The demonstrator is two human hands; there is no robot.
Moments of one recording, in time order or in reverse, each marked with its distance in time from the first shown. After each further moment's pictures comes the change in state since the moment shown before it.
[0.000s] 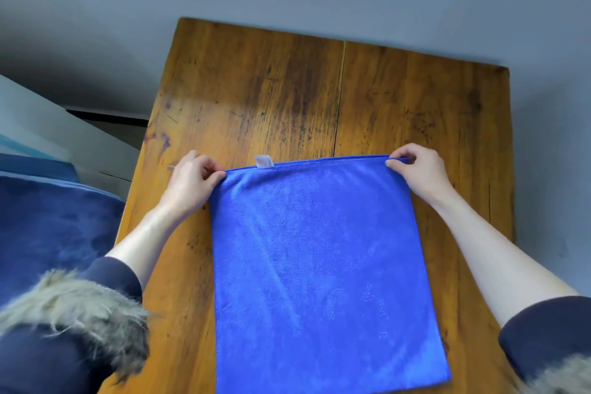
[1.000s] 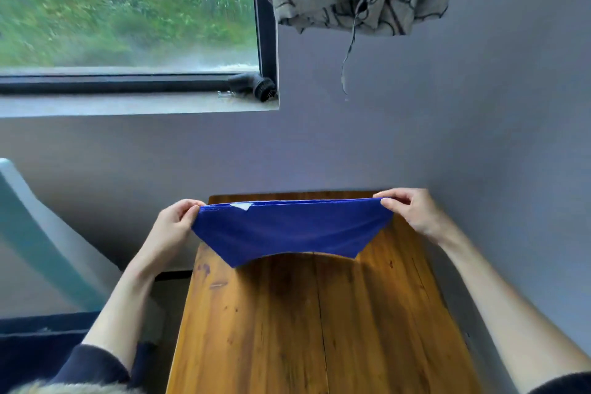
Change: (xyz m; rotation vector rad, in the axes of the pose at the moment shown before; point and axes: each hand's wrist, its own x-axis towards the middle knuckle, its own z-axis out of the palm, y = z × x) left_hand -0.079 0.108 -0.247 -0.454 0.144 0.289; right_hand -0.158 -0.175 -0.191 0.323 0.130 -0.261
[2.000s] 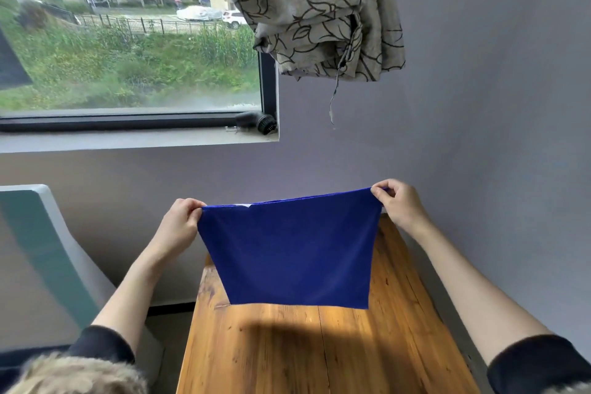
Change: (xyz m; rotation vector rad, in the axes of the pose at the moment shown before) left_hand -0.008 0.039 -0.028 0.223 0.080 0.114; right_hand -0.017 -0.057 0.002 -0.038 0.298 -0.024
